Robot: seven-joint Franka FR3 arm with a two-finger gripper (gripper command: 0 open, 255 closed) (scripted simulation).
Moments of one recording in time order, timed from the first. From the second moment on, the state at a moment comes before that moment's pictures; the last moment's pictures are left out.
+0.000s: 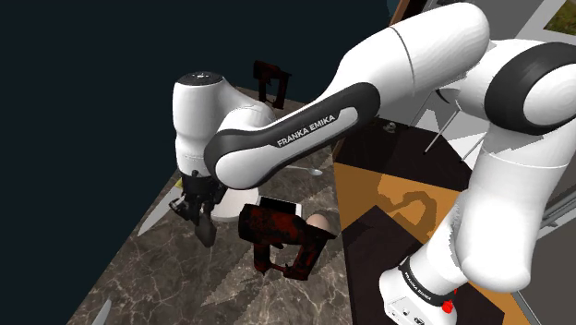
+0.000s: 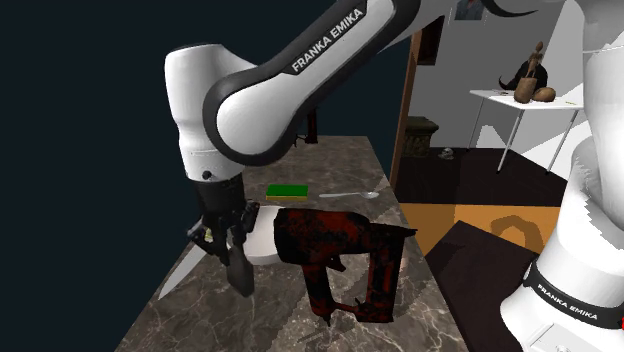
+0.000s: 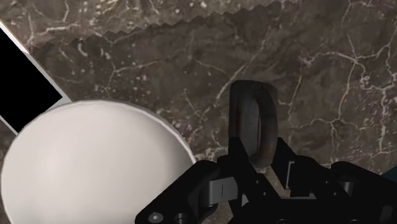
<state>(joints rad) 0.33 0.37 0.45 -1.92 -0.13 2.24 0.70</state>
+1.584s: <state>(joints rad) 0.20 0.27 0.41 -1.78 -0.06 2.00 0.49</state>
